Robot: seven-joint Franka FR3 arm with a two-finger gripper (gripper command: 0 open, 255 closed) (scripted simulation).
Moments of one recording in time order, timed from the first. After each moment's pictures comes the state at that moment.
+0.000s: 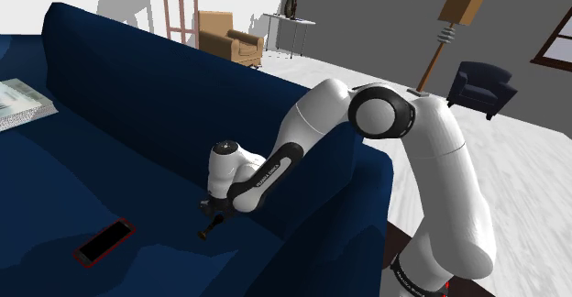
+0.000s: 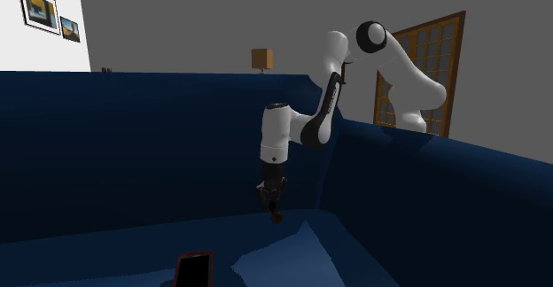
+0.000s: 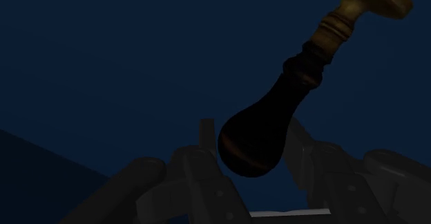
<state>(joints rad) 0.15 0.71 0.26 -1.93 -0.42 2.65 1.44</state>
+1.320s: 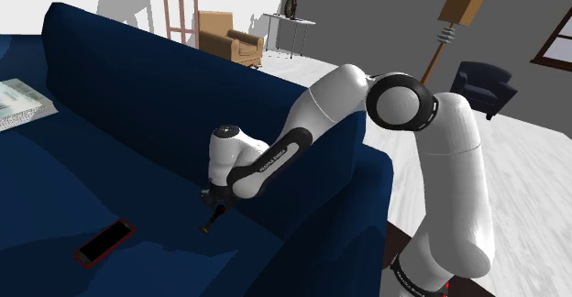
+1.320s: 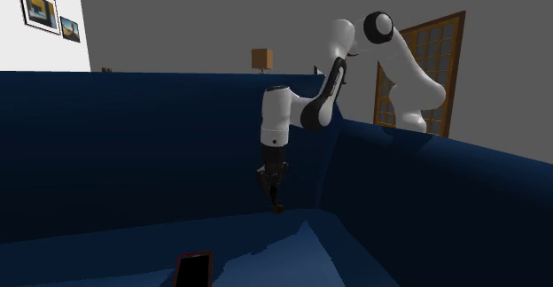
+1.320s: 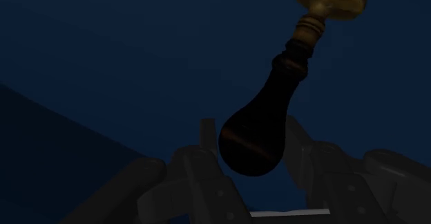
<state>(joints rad) 0.11 0.59 0.31 -1.97 -0.37 2.56 1.40</state>
